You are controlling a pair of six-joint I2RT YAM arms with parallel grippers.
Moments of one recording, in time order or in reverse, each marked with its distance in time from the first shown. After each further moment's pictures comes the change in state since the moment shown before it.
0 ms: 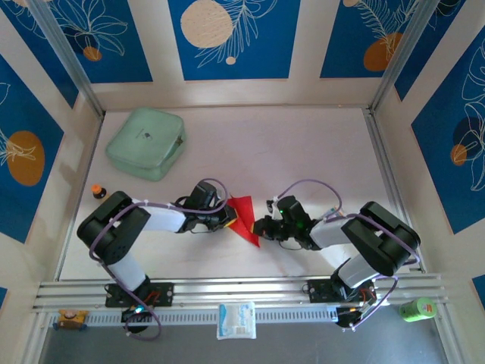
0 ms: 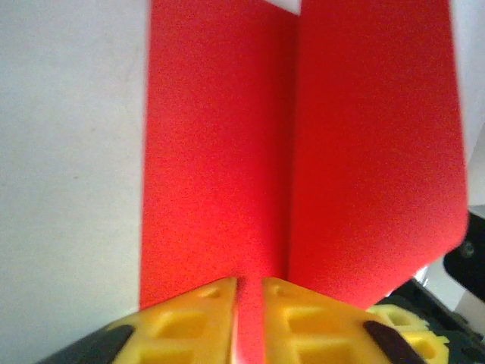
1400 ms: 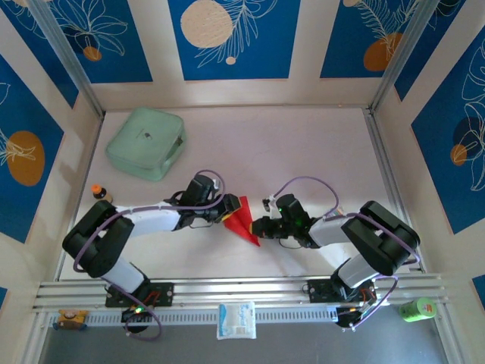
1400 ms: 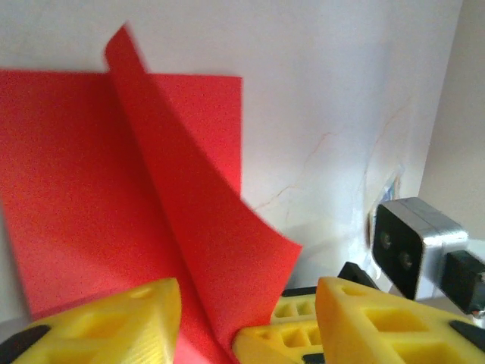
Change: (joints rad) left arm 0.004 -0.119 0.047 -0.088 -0.031 0.044; right arm -0.005 0.010 0.009 -0.003 -0.025 -0.145
